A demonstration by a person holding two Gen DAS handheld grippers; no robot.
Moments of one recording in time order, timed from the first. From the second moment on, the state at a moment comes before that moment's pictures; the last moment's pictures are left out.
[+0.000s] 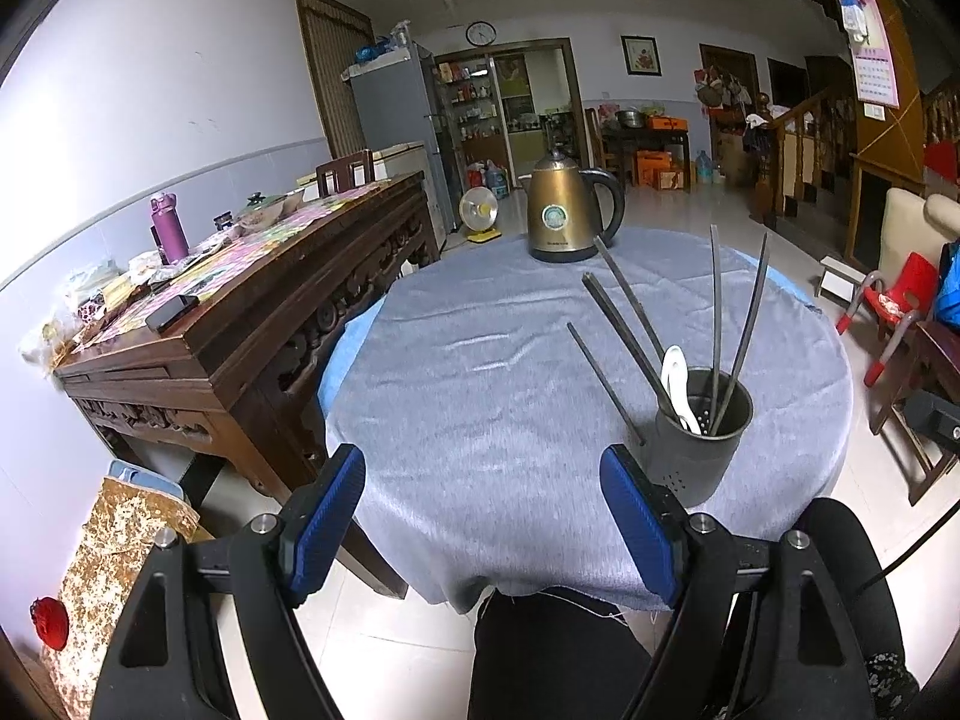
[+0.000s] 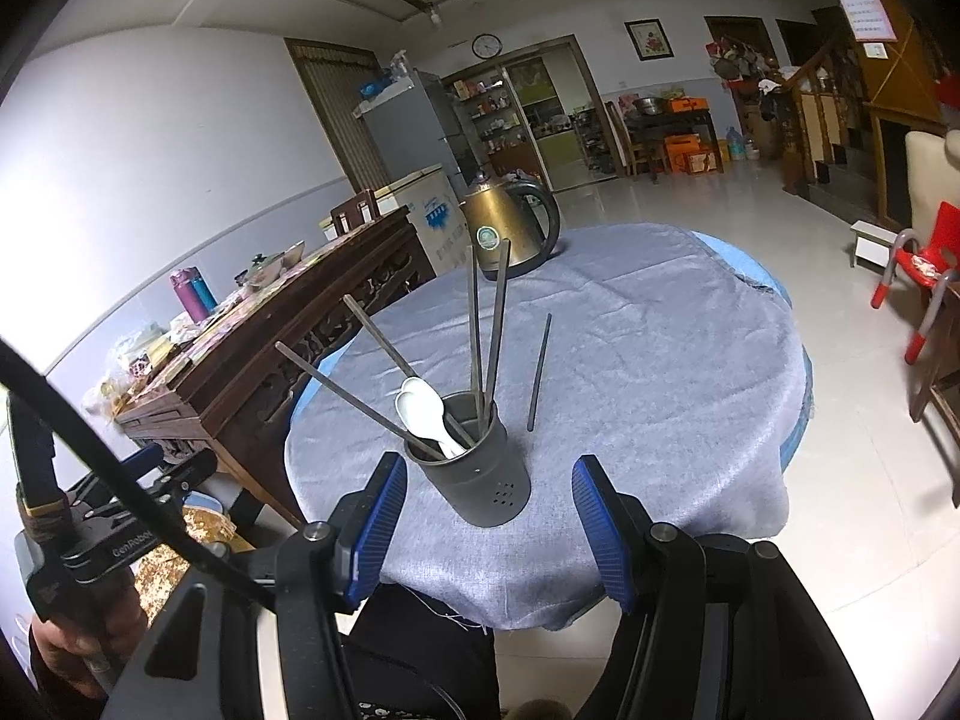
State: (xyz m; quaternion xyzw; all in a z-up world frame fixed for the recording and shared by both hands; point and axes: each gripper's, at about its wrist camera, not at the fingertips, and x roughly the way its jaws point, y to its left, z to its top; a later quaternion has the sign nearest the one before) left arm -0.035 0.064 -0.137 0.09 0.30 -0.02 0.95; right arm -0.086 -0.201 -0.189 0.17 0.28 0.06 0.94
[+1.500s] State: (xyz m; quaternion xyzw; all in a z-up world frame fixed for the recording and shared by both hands) left arm -0.009 0.067 -0.214 0.11 0.40 -0.01 0.91; right arm -0.060 -0.203 -0.236 0.19 0.33 0.06 0.92
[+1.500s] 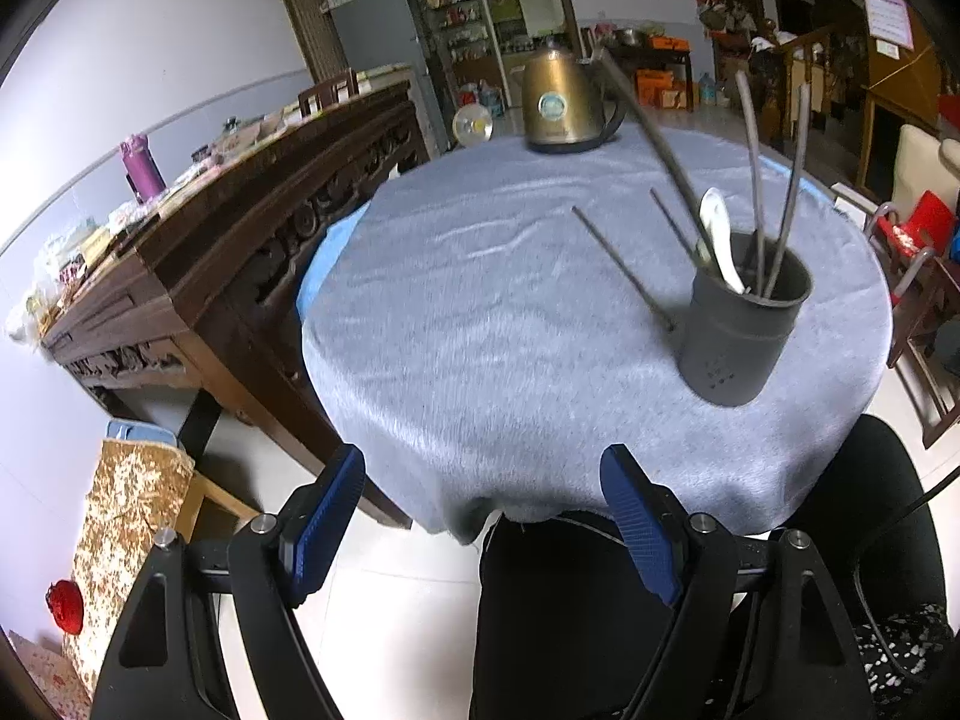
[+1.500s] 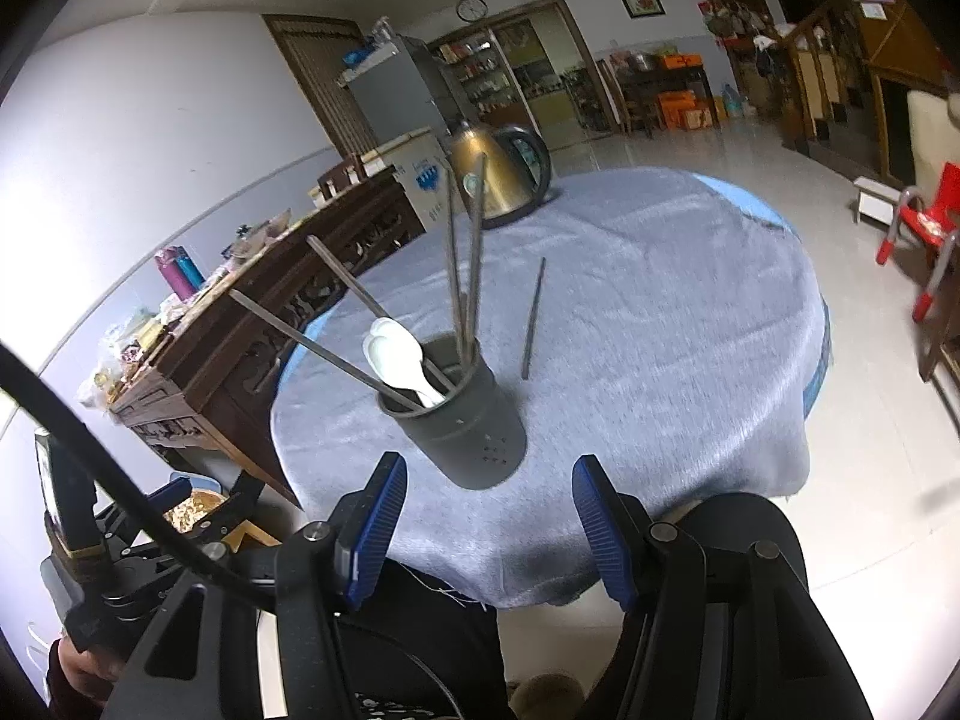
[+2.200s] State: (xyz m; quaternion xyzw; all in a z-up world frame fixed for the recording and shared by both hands) left arm 0.040 0.091 -0.247 0.12 0.44 0.04 0.89; right arm -0.026 -0.228 -0.293 0.24 0.39 0.04 0.89
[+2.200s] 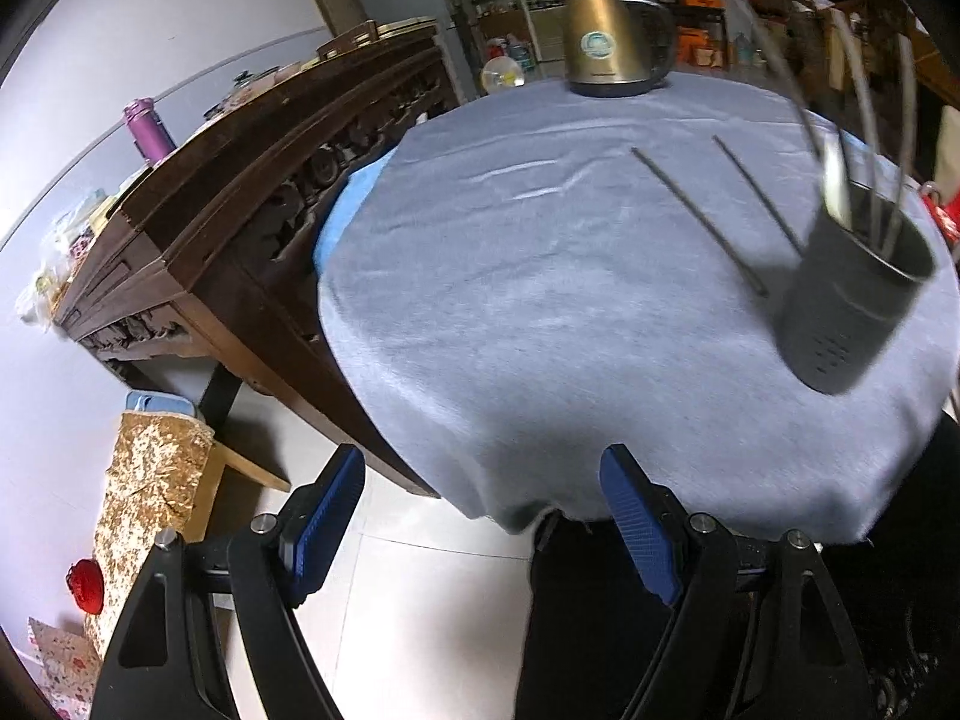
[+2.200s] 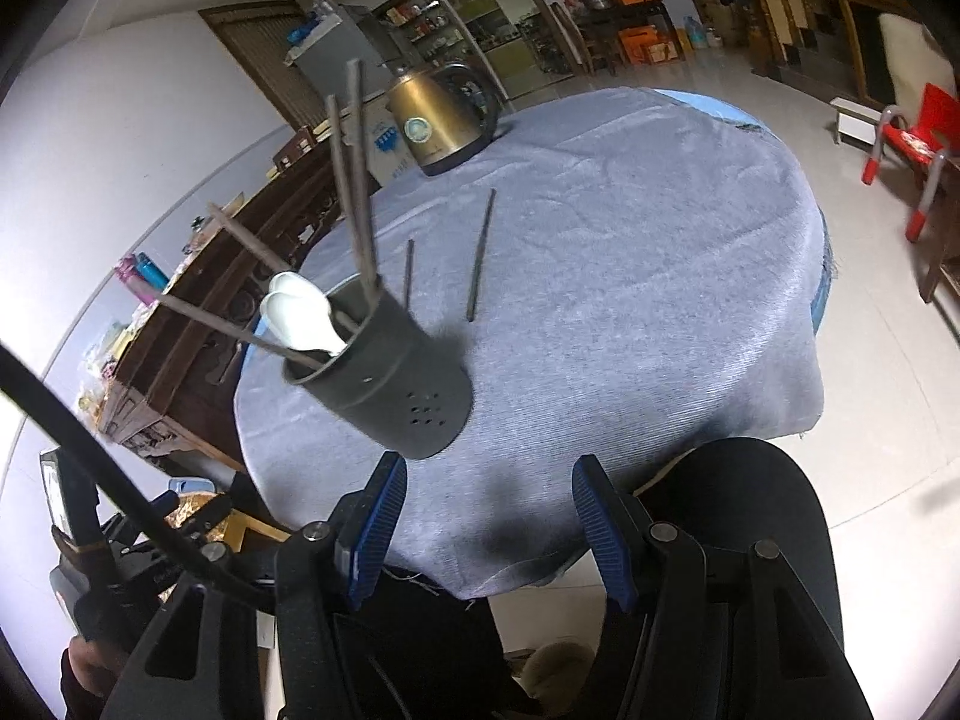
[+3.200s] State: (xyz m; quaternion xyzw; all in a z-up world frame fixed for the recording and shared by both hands) left arm 0.243 0.093 -0.234 0.10 0.44 0.04 0.89; right arm 0.149 -0.312 -0.261 0.20 0.37 0.01 0.91
